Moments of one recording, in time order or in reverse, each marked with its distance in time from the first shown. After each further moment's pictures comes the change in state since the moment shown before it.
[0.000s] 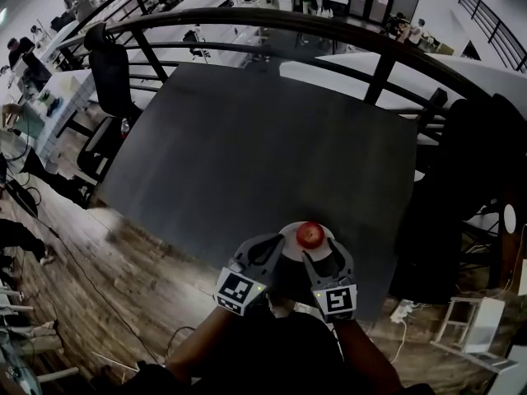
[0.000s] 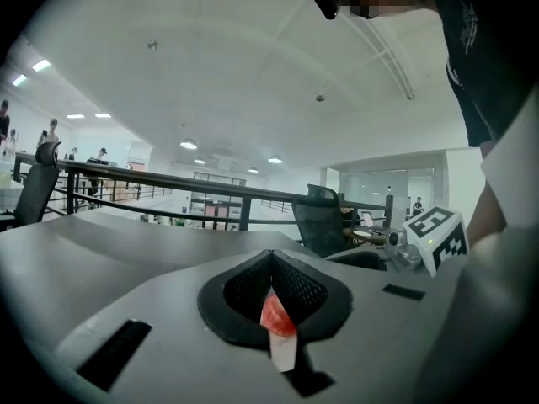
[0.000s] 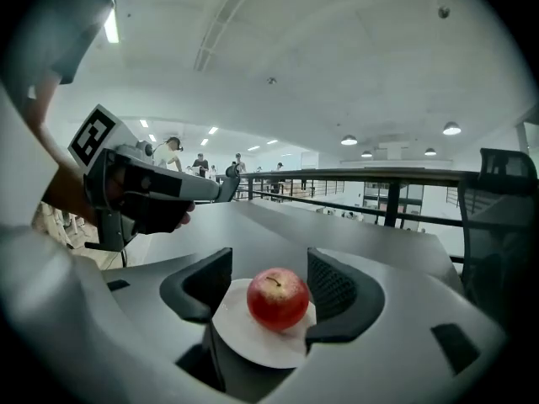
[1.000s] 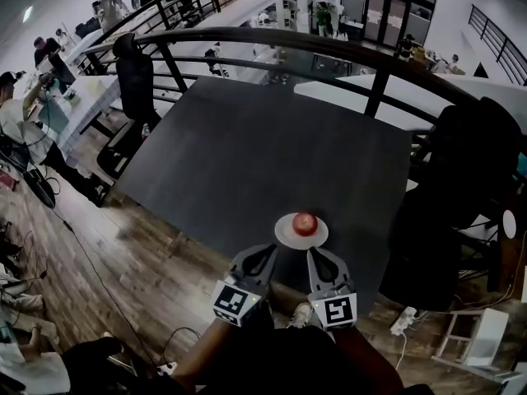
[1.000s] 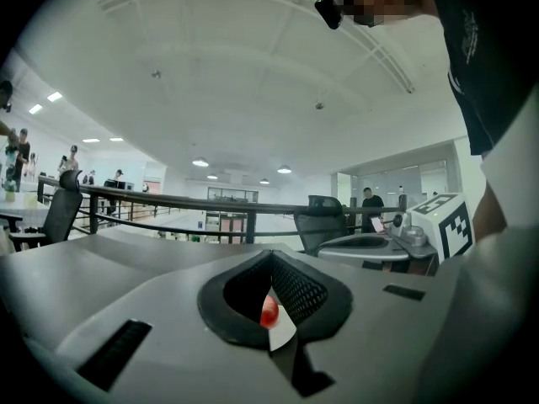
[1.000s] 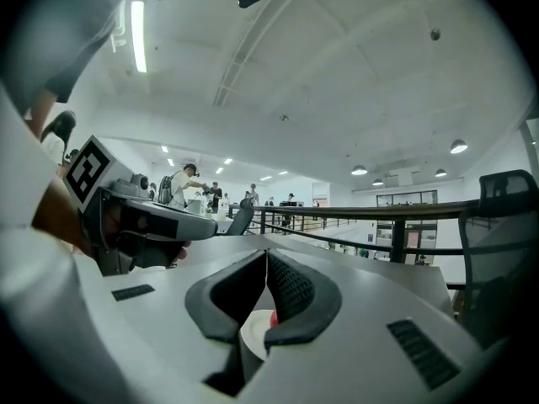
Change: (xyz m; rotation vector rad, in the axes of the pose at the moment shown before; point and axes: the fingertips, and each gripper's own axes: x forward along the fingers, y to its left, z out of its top) left arm -0.063 -0.077 0.021 0.050 -0.076 0.121; right arm -0.094 0.025 0.063 -0.037 -0.264 0.071
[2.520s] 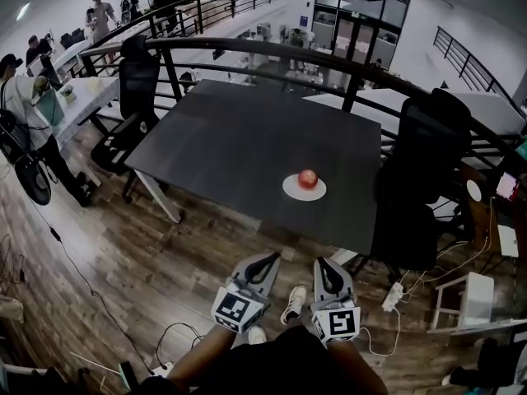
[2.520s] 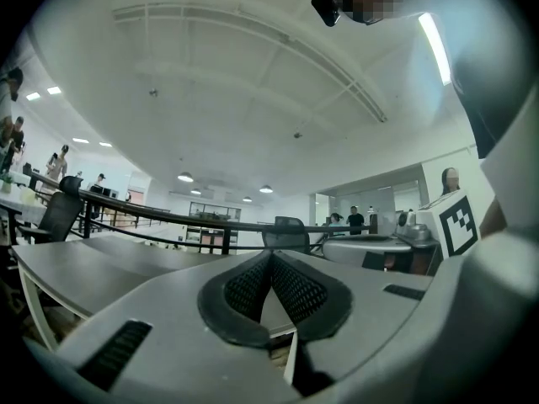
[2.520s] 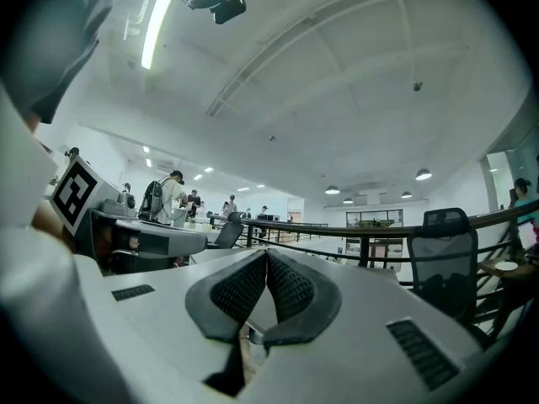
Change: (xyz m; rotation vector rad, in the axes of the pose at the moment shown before) left arm -0.246 -0.102 0.003 -0.009 -0.140 -0.128; right arm -0.187 0.196 0.058 -0.047 -0.045 -0.203
